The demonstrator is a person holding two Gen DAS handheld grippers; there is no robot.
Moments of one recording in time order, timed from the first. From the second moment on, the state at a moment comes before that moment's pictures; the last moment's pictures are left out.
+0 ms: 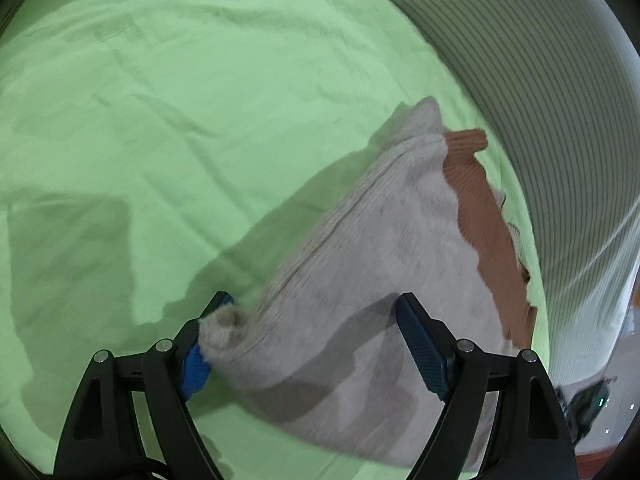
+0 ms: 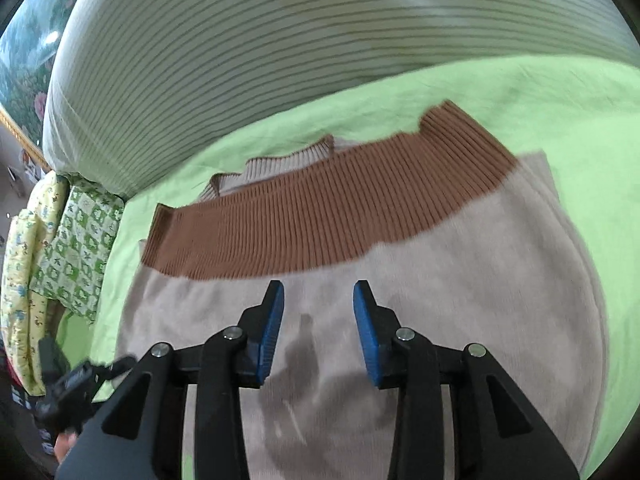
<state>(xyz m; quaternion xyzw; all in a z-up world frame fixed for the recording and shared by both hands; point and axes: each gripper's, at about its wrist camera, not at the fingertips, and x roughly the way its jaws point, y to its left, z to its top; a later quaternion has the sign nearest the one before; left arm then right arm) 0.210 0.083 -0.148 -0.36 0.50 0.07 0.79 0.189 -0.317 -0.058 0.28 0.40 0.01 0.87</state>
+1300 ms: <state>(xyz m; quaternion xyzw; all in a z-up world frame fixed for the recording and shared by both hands) 0.227 -0.174 -0.044 -0.11 0.43 -0.25 0.86 0.089 -0.375 -0.060 0.39 0.33 -0.06 0.86</state>
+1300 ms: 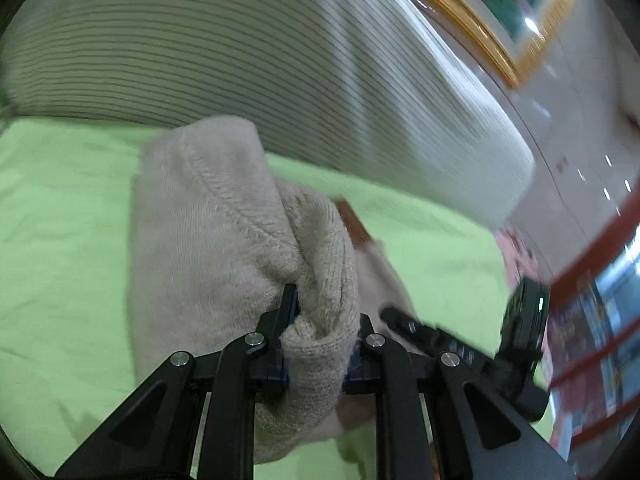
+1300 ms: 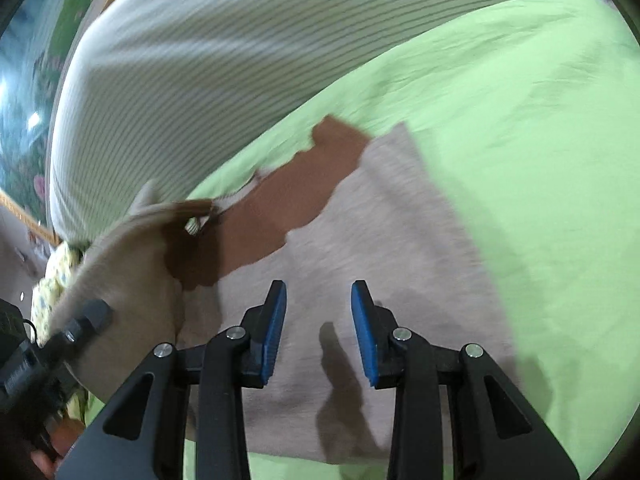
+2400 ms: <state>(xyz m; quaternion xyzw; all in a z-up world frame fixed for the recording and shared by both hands) 0.179 -0.145 -0.145 0.08 0.51 -0.16 0.84 0.160 -0.341 -0.065 0.36 0.41 0.04 0.84</state>
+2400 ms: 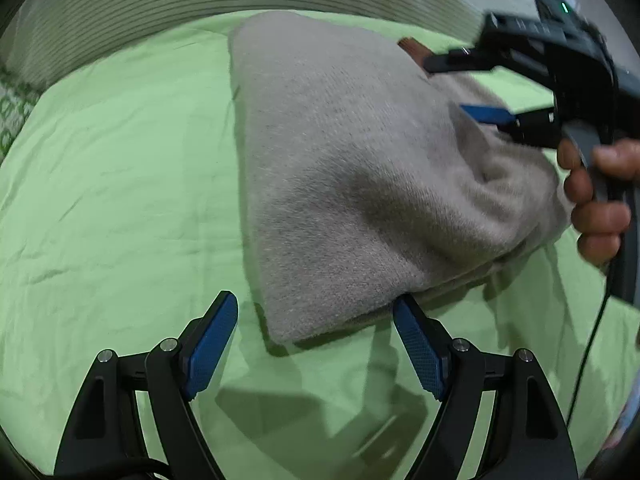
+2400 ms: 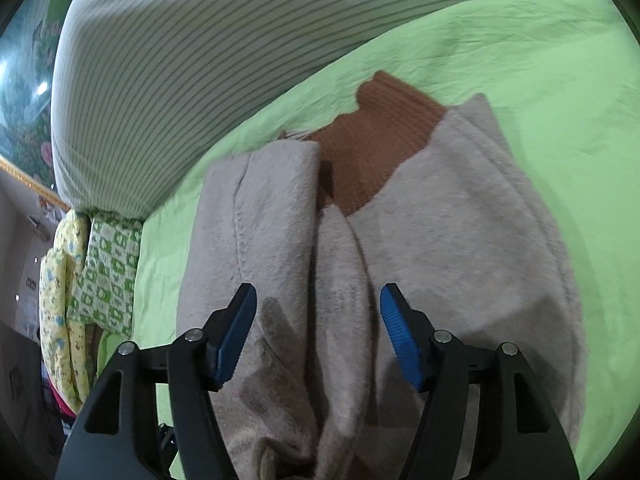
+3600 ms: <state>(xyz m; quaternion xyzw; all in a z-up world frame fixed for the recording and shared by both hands) 0.197 -0.172 -0.146 0.08 0.54 -0.18 0.82 0.142 -0.400 -0.052 0.25 0.44 -0.01 0.86</state>
